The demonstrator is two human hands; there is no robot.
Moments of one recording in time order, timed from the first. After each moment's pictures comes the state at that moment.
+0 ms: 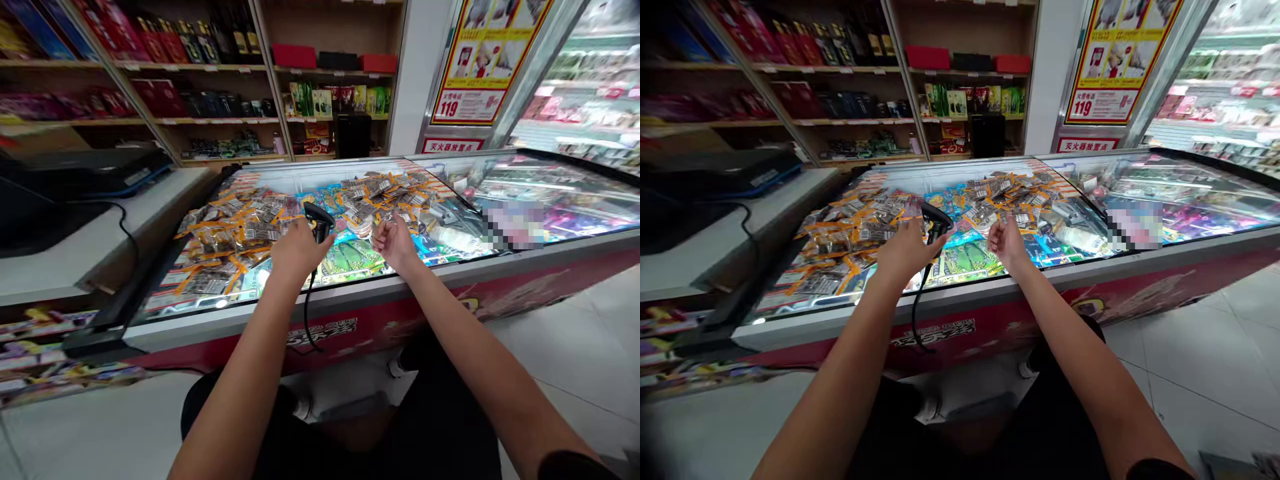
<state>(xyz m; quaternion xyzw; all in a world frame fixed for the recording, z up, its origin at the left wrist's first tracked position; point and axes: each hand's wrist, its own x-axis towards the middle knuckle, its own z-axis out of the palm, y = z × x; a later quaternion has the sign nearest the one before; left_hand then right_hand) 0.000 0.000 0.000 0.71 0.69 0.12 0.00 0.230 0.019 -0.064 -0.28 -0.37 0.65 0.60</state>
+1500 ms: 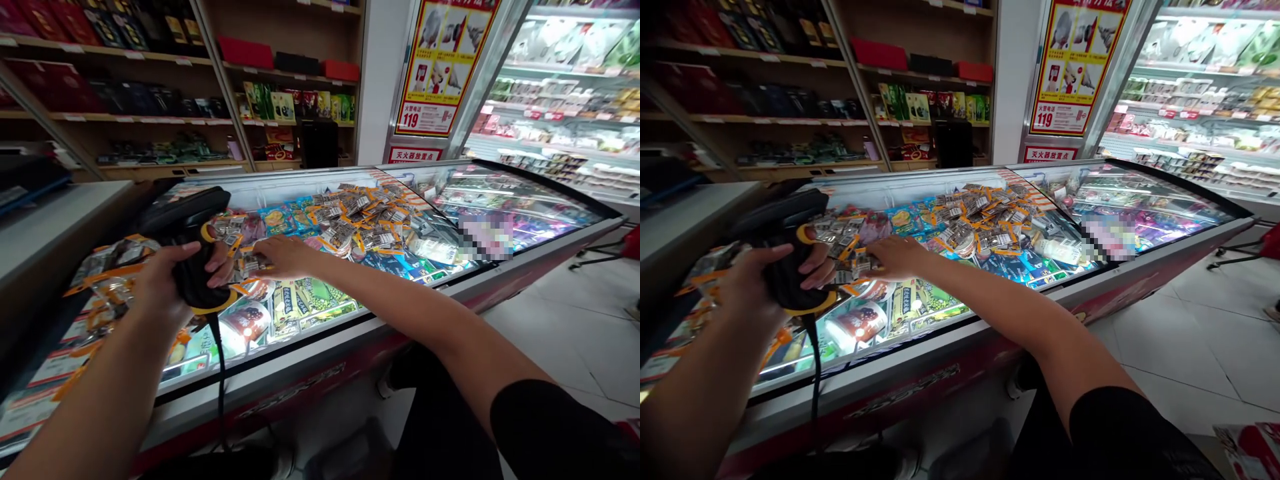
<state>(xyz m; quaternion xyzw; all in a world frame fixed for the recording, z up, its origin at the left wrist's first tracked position) -0.124 0.083 0.009 0.55 0.25 0.47 0.64 0.086 0.153 -0.050 -0.37 -0.91 0.08 0.18</state>
